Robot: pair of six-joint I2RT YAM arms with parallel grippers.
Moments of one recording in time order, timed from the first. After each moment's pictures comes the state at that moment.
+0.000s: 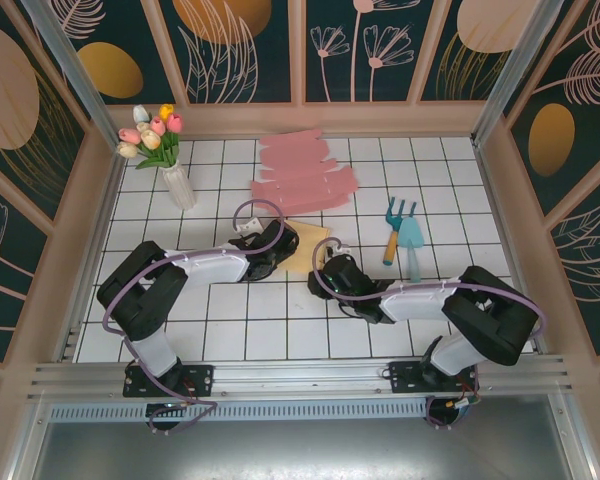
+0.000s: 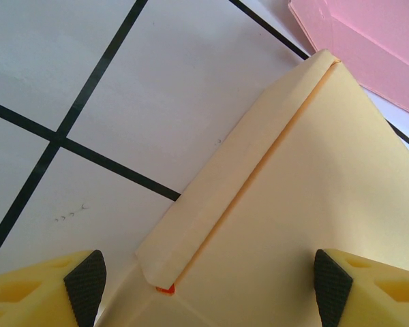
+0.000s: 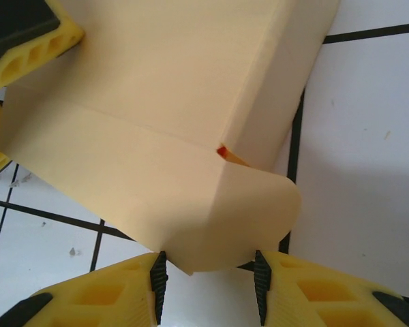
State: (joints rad) left arm -0.78 1.75 0.91 -0.19 -0.35 -1.27; right arm 0.93 1.48 0.48 0.27 0.16 0.79
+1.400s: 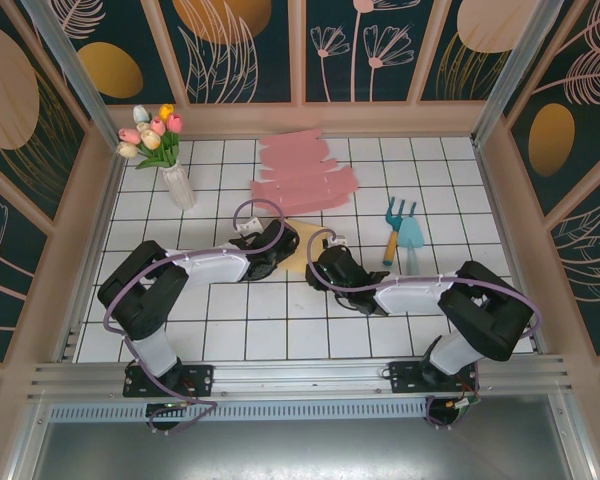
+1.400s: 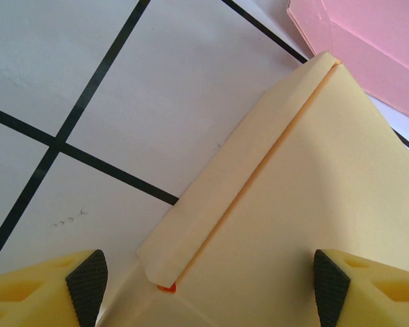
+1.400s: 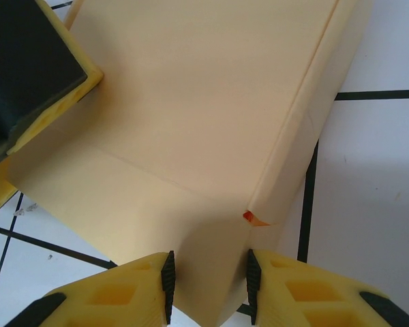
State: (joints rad) left arm -0.78 1.75 0.92 -0.19 -0.36 -1.26; right arm 0.91 1.51 0.57 0.21 0.18 0.75
